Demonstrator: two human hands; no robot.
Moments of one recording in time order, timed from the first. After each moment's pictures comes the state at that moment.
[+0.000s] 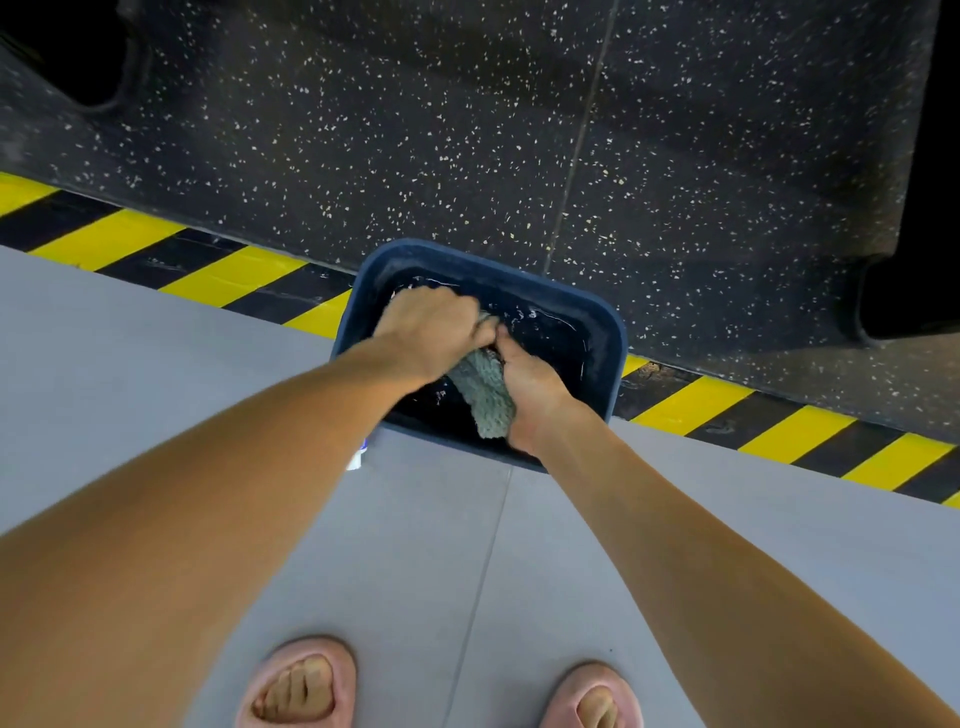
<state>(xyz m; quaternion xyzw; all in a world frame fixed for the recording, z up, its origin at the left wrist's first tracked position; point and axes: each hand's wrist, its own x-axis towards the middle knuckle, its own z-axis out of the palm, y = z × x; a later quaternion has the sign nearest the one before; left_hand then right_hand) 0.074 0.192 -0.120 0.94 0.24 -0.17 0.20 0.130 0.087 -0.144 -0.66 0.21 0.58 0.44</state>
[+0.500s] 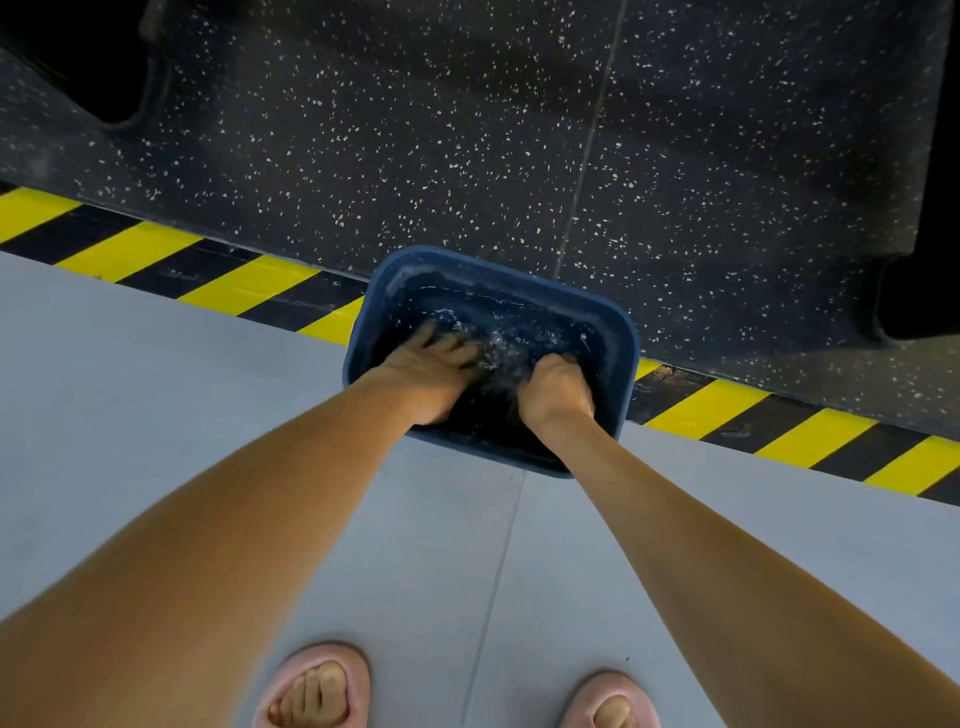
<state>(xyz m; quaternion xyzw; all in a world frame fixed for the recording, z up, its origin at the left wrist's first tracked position) 0.046 0.184 -0.154 0.90 0.10 -0.40 0.12 0.138 0.071 -0.148 -0.89 -0.18 0.41 0.03</state>
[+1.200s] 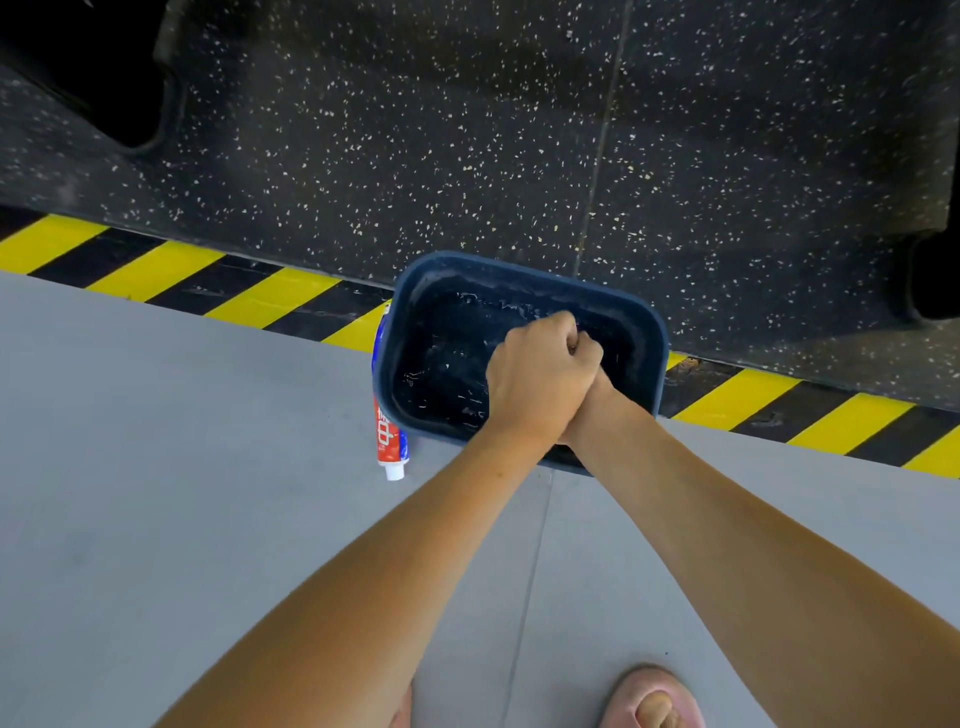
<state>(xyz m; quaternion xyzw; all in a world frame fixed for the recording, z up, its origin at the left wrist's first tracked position) 0.090 0.121 -0.095 0.78 0.44 0.00 0.45 0.118 0.088 -0.125 -0.39 0.34 0.50 0.69</state>
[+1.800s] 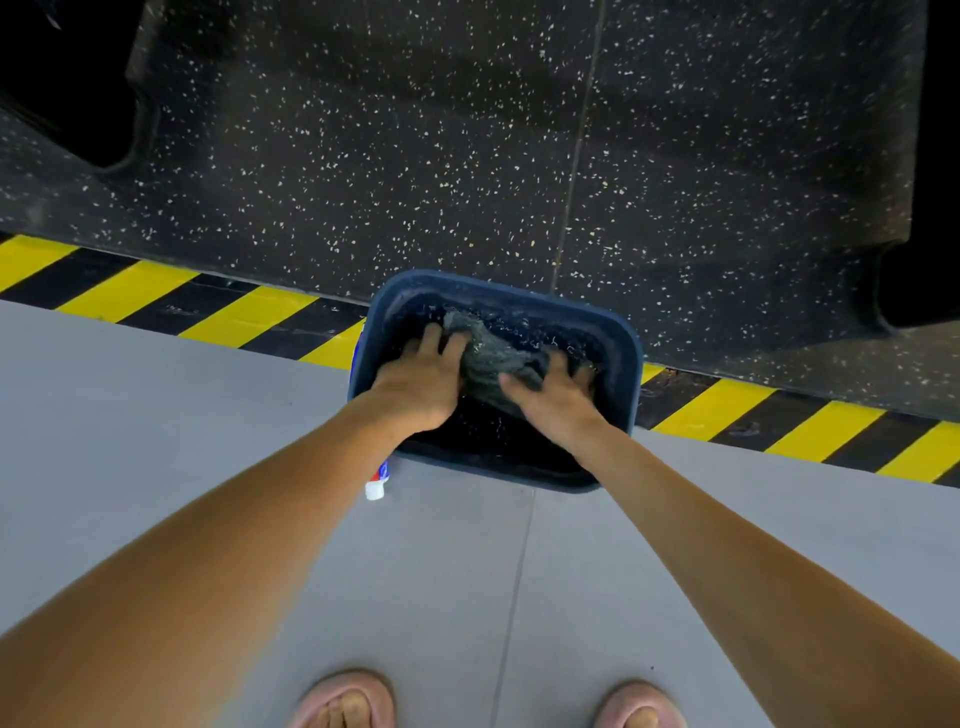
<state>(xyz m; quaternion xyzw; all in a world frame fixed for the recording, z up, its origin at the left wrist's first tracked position) 0.050 0.195 -0.148 0.86 0.31 -0.33 0.25 0.142 0.070 -0.135 -0.84 -0.10 0.51 0.17</state>
